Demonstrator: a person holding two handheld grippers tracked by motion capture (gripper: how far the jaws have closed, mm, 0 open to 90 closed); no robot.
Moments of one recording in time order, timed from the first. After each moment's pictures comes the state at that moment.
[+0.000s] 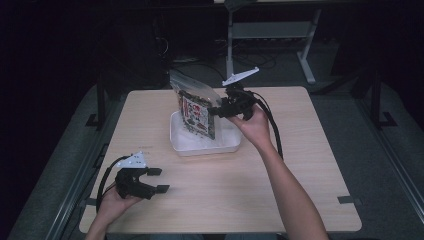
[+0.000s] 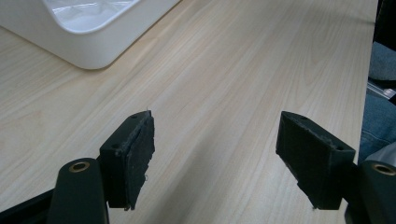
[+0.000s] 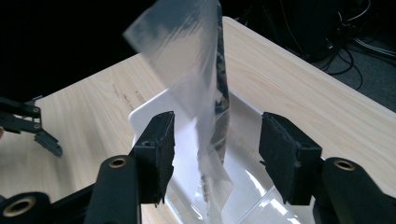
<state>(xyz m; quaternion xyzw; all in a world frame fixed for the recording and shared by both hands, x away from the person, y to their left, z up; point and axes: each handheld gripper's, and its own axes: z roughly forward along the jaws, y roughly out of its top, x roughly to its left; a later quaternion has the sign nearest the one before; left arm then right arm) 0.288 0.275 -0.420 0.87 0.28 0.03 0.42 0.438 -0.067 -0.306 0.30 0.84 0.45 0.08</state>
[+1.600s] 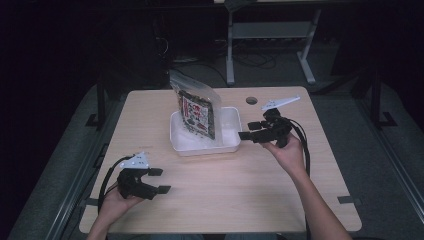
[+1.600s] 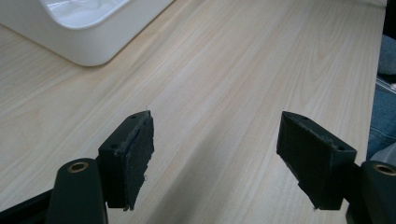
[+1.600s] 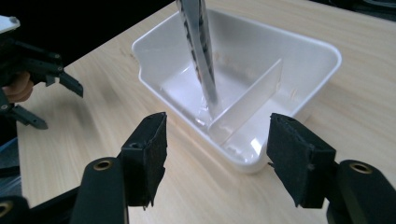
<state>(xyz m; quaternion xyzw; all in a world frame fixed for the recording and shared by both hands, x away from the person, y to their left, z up) 0.289 0.270 -0.422 0.87 0.27 0.03 0.40 0.385 -0.157 -0.352 0.35 0.82 0.46 0.03</state>
